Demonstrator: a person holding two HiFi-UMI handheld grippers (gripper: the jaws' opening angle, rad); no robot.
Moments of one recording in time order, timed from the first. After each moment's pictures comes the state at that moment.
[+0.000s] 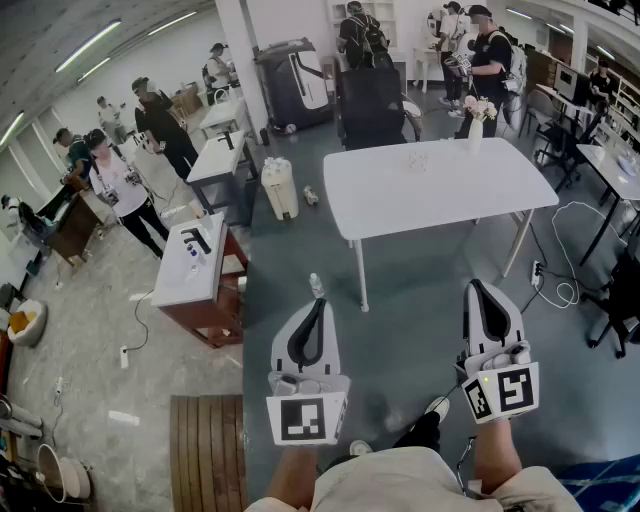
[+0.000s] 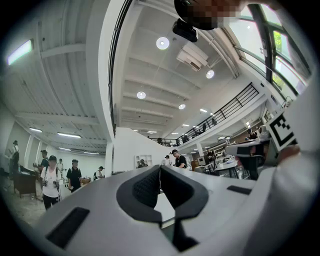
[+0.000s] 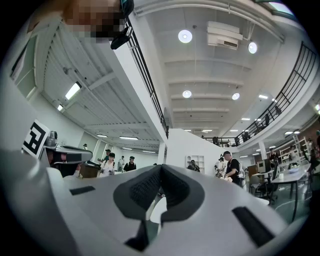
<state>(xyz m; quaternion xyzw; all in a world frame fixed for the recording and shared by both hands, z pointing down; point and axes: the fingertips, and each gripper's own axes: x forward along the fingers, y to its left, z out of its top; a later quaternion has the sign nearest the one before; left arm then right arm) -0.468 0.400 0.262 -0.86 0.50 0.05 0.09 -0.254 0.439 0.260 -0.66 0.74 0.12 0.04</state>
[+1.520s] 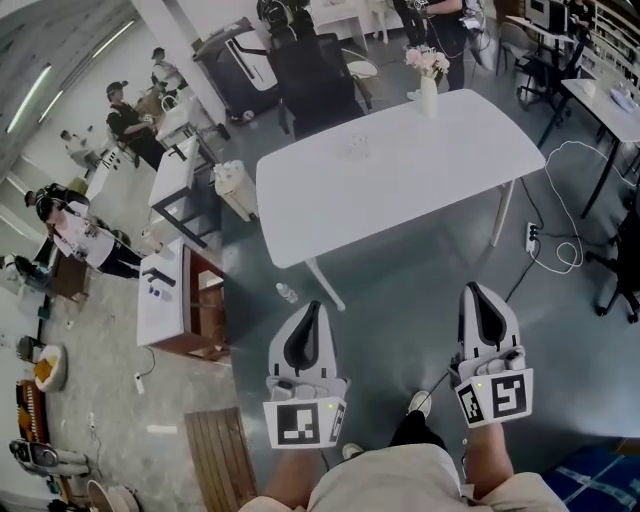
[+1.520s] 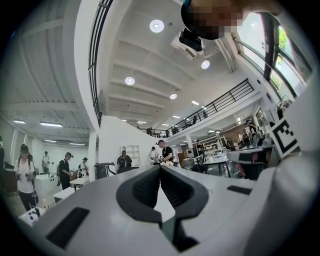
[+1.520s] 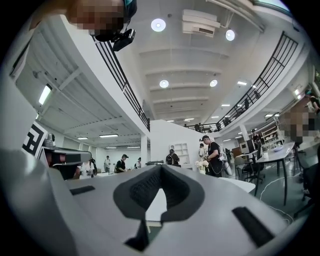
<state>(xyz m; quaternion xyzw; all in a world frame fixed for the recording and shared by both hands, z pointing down) -0.172 0.259 0.293 -0.89 0.44 0.00 0.08 0.033 0.323 0.323 -0.72 0.69 0.02 0.07</state>
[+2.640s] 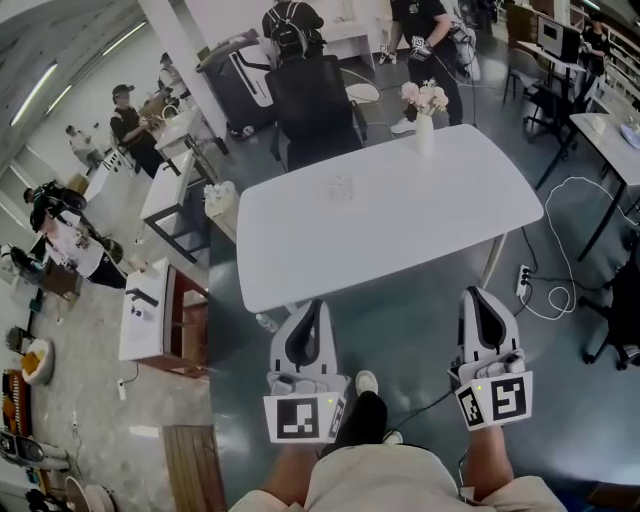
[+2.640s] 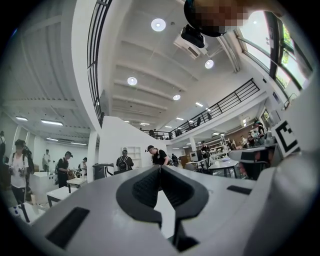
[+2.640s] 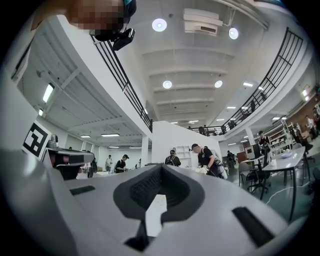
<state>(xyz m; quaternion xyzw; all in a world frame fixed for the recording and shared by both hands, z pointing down) -0.034 0.156 0.285 -0.88 0.46 0.02 0.08 0.171 0.219 0.305 -0.70 0.71 0.05 0.07</state>
